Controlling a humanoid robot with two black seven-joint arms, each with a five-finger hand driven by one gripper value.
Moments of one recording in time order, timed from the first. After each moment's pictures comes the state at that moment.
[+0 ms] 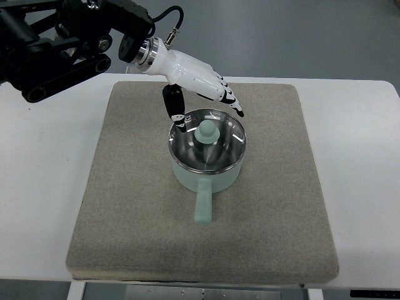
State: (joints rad) left arm -1.51 0.41 -0.11 -1.08 1.74 -0.49 -0.61; right arm 0.04 0.00 -0.05 0.16 0.03 -0.08 0.03
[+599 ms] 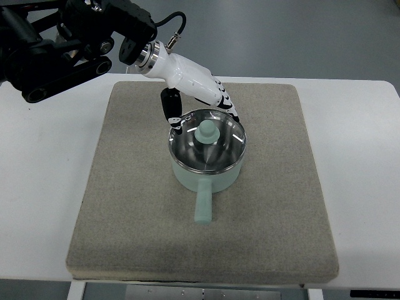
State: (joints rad) left arm -1.54 0.41 -0.06 -1.09 1.76 -0.49 -0.61; right arm 0.04 0.00 -0.05 0.16 0.03 -0.08 0.03
